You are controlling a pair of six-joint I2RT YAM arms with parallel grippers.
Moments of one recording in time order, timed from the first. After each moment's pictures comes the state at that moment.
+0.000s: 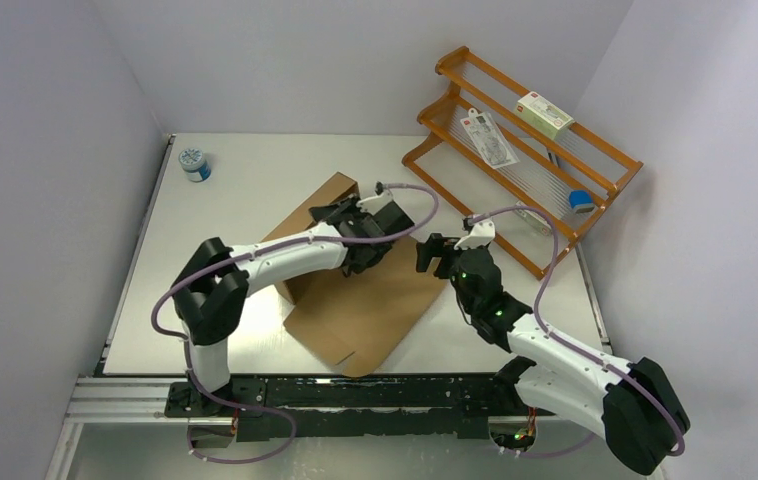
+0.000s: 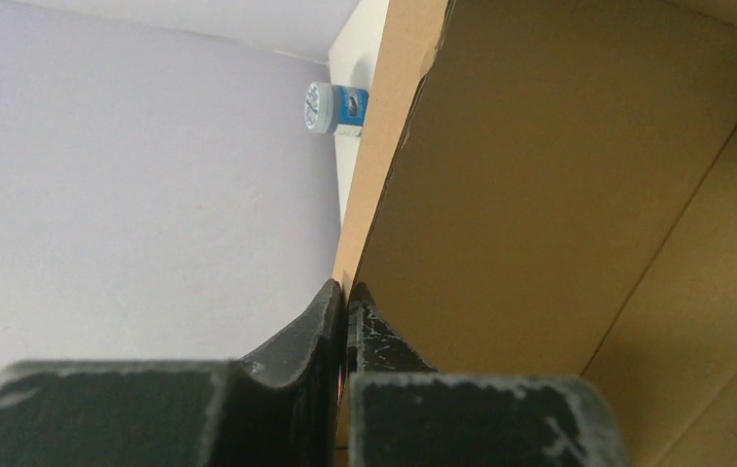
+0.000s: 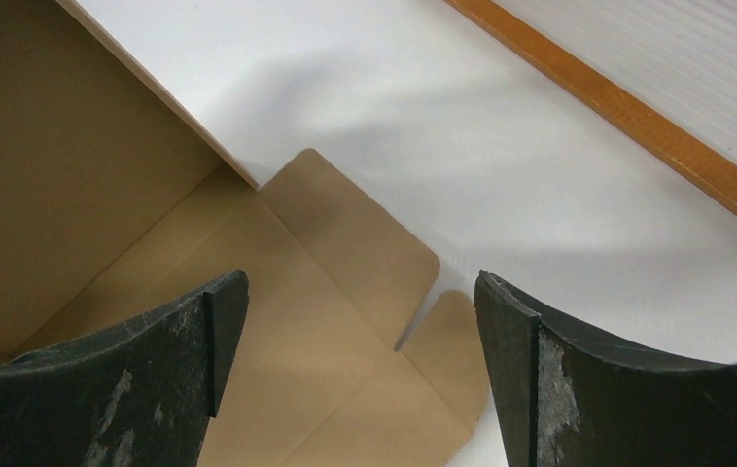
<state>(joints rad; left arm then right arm) -0.98 1.86 1.43 -0.66 -1.29 0.11 0.64 0.95 0.37 0.32 0.41 0.38</state>
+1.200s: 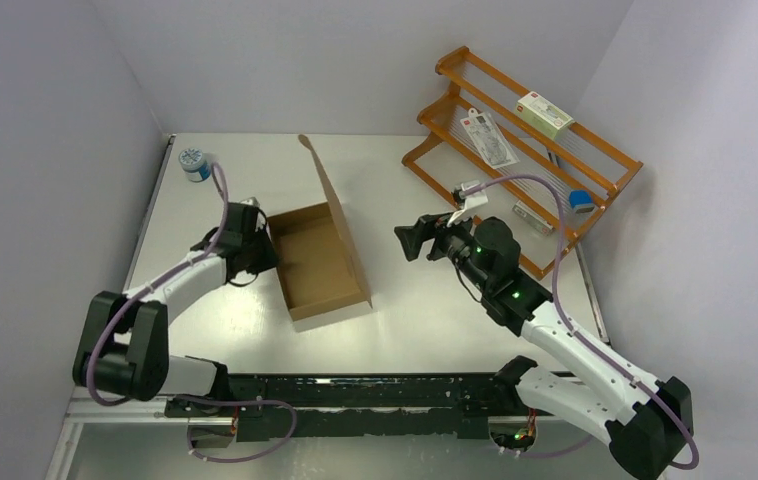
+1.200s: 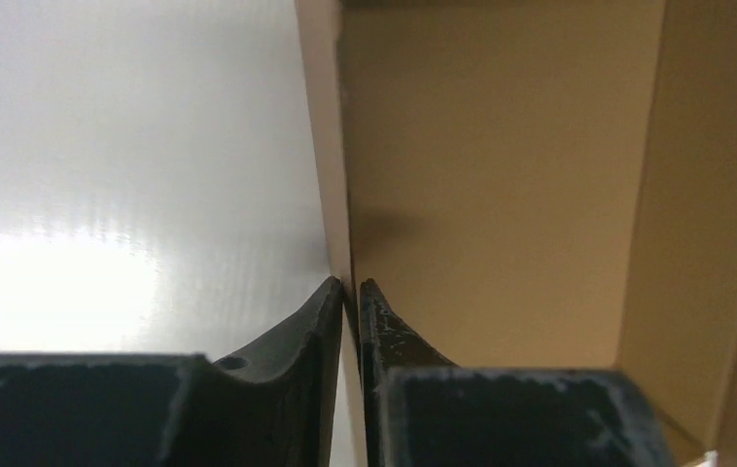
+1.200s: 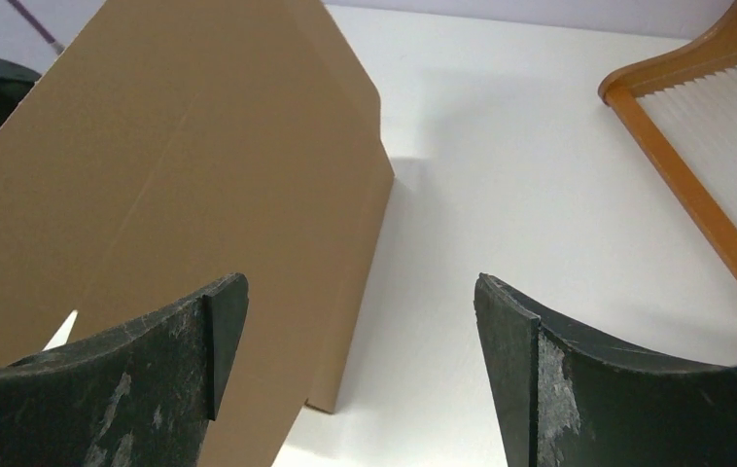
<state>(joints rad) -0.24 1.39 0.74 -0.28 -0.01 -0.51 0.64 0.89 0.68 0.10 0.06 0.26</state>
